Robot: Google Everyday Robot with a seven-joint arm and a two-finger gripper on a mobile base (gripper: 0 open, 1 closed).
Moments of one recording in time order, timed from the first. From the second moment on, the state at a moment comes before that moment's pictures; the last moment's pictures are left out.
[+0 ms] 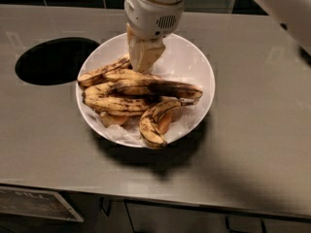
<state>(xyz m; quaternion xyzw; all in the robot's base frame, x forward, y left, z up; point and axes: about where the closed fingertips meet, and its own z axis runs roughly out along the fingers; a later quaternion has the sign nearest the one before) 0.512 0.035 0.970 -0.85 0.50 -0.01 0.15</state>
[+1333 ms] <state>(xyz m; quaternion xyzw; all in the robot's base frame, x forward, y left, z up) 0.488 -0.026 0.960 -0.77 0.63 -0.03 0.13</state>
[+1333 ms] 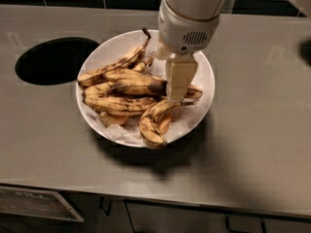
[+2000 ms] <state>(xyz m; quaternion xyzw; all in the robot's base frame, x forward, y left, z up) 0.486 -0.038 0.943 -0.75 0.65 -0.01 0.12</state>
